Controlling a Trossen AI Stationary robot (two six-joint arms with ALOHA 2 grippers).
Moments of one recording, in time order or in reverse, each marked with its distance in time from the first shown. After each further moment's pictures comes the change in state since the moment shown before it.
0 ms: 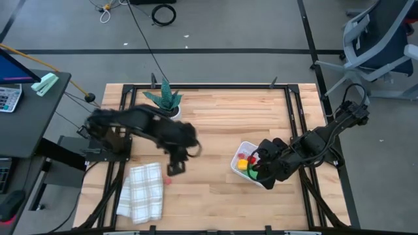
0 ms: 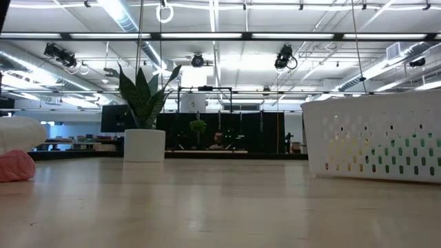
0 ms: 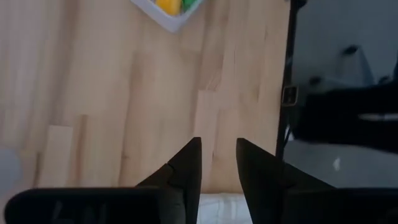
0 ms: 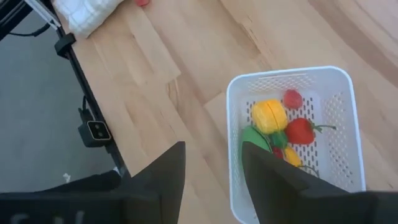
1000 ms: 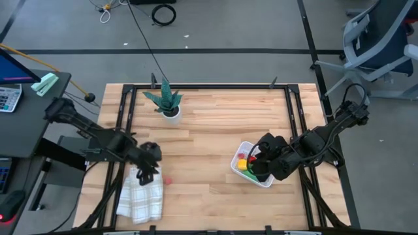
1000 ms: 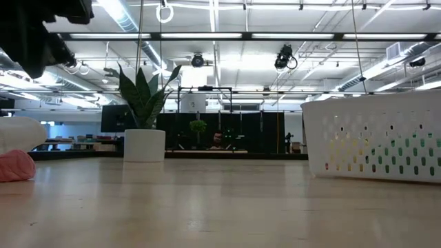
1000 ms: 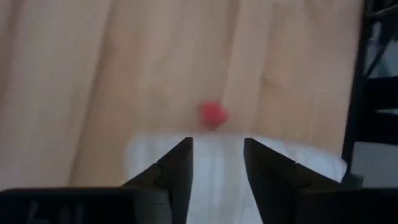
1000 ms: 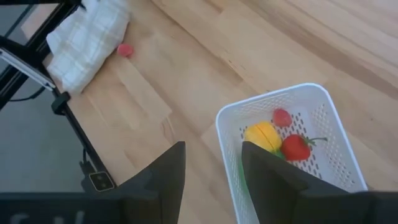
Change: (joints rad) left arm -0.224 -0.792 -1.533 0.791 -0.097 -0.313; right arm -0.006 0.000 0.000 -0.003 0.140 0.165
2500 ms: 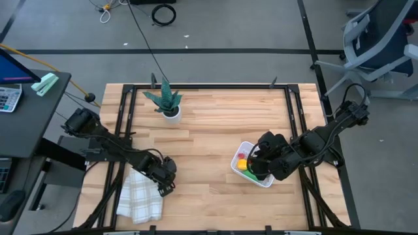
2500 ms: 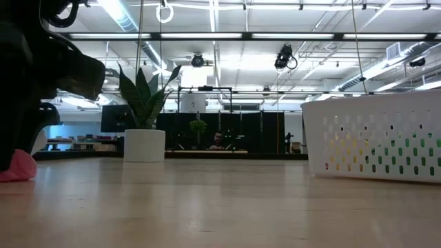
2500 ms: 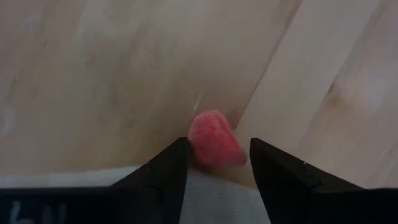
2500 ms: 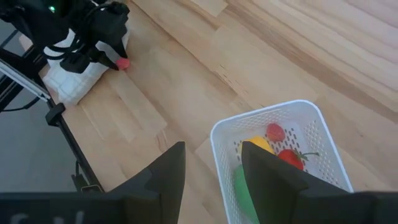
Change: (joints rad) left arm -0.027 0.494 -0.047 0.348 0.074 -0.270; right arm 0.000 0.000 0.000 0.000 0.063 -0.015
